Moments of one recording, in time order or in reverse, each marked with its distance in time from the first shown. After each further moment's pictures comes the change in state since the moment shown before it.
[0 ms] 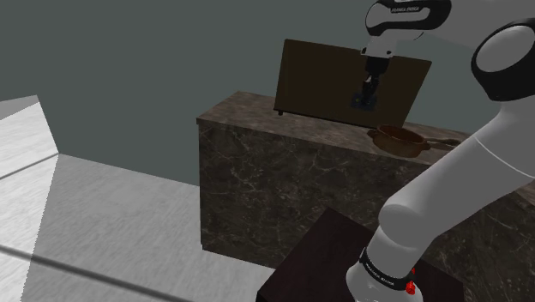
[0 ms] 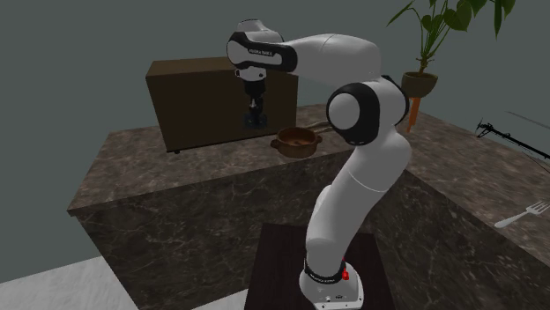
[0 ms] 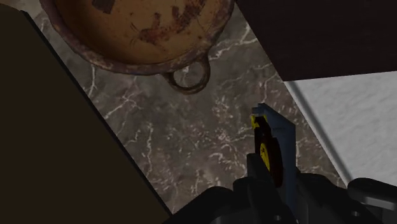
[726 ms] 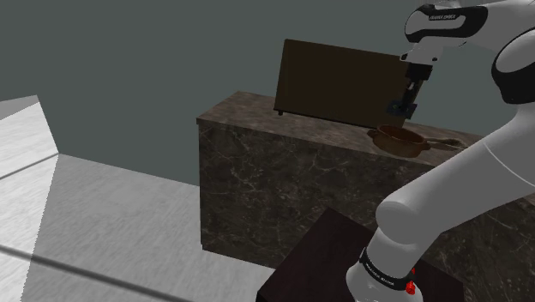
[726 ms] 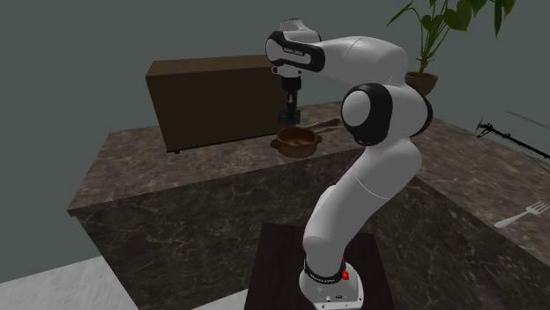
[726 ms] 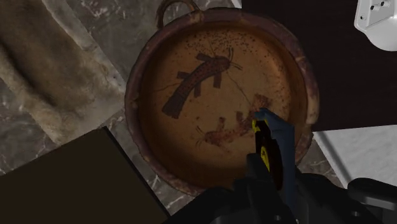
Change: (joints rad) arm -0.092 -0.081 -0.155 -0.015 -0.105 -0.018 -0.236
